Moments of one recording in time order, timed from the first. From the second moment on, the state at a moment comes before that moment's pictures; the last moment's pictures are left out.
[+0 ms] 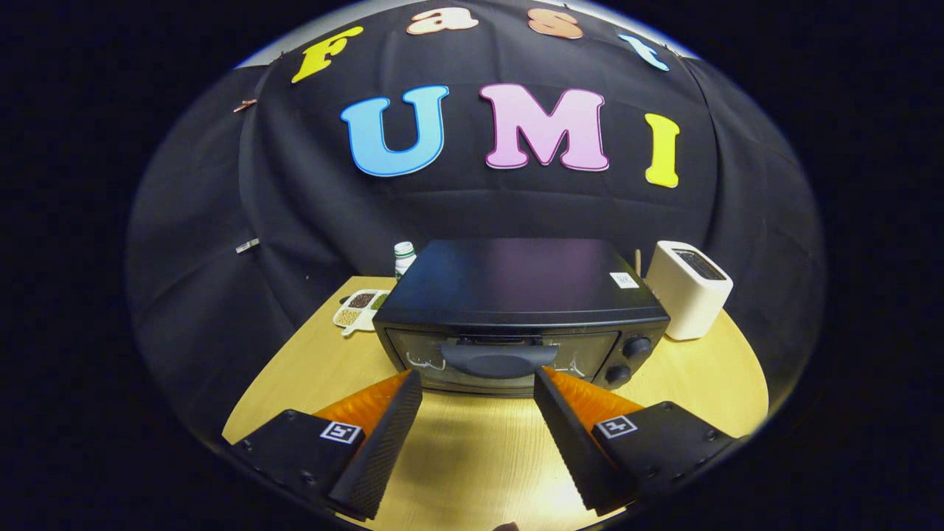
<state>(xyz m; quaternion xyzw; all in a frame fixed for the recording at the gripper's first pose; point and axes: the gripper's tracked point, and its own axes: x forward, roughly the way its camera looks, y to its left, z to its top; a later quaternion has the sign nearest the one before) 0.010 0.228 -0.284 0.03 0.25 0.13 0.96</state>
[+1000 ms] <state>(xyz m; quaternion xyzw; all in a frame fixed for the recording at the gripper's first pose) 0.031 0.068 -0.107 -0.05 0.05 0.11 0.99</state>
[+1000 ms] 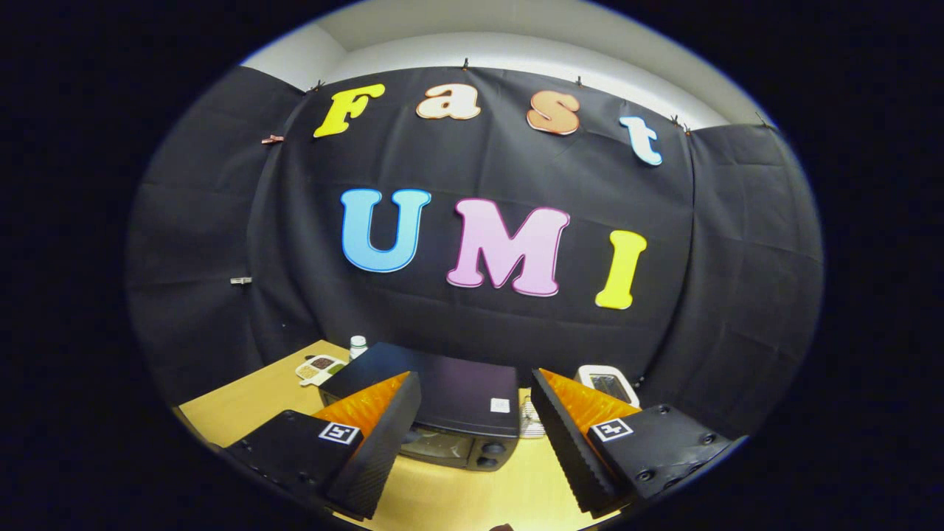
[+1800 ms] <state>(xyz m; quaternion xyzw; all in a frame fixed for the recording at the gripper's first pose) 0.040 -0.076 -0.079 0.02 0.03 0.04 1.00</state>
